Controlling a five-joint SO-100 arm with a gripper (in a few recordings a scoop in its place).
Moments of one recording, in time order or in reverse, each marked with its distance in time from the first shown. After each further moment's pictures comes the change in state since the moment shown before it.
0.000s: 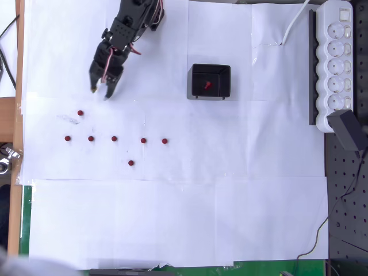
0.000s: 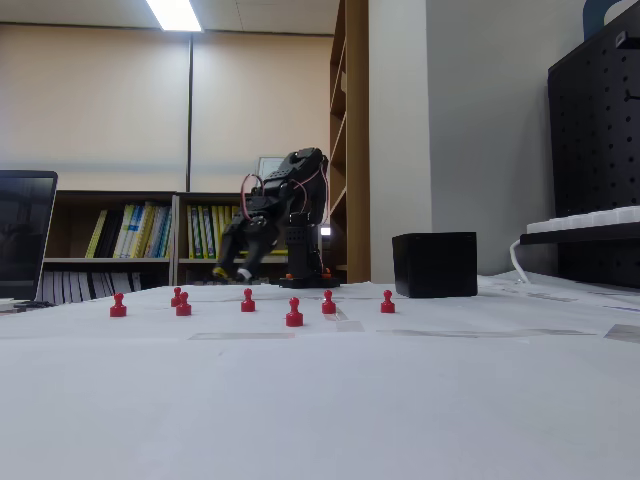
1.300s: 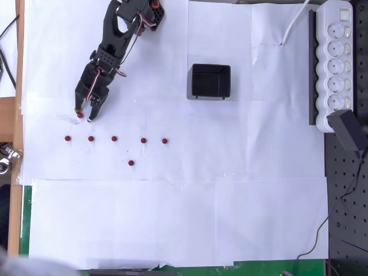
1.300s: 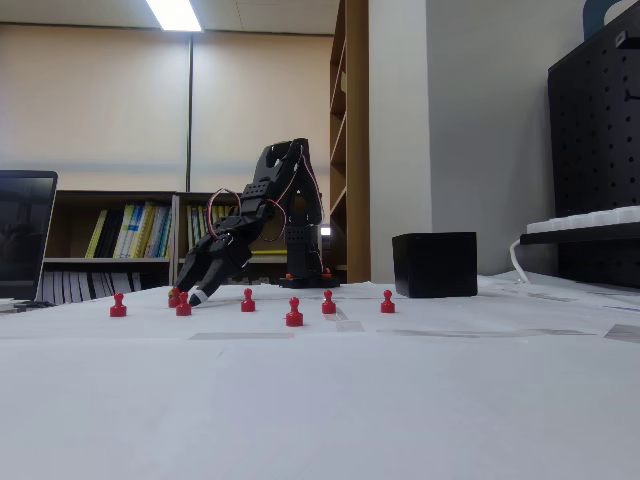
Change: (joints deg) arm 1.0 32.3 20.7 -12.4 -2.8
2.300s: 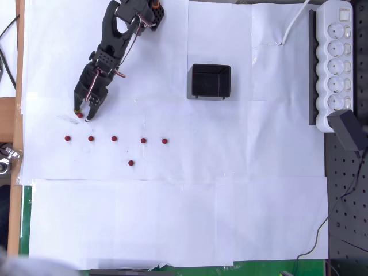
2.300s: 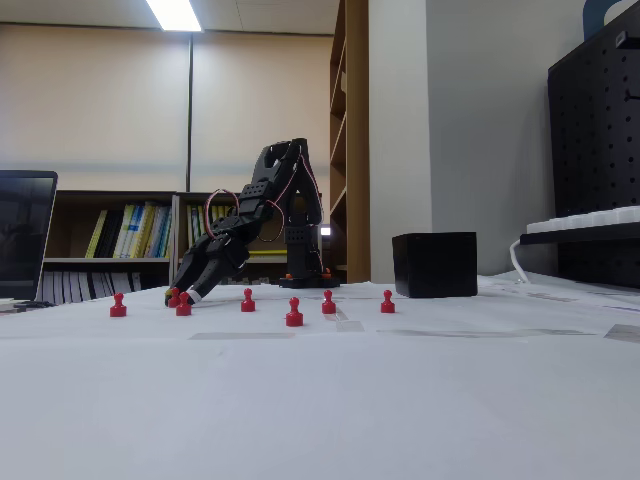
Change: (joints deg) arm 0.8 1.2 1.2 -0.4 0.5
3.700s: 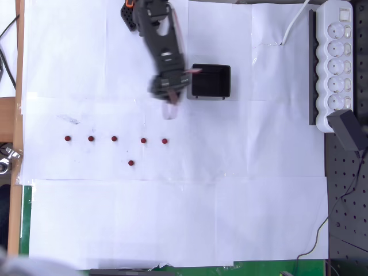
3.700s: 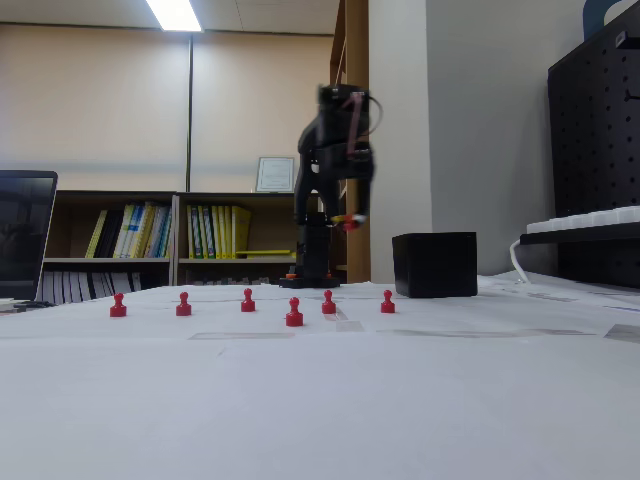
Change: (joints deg) arm -62.6 -11.6 59.5 107.3 -41.1
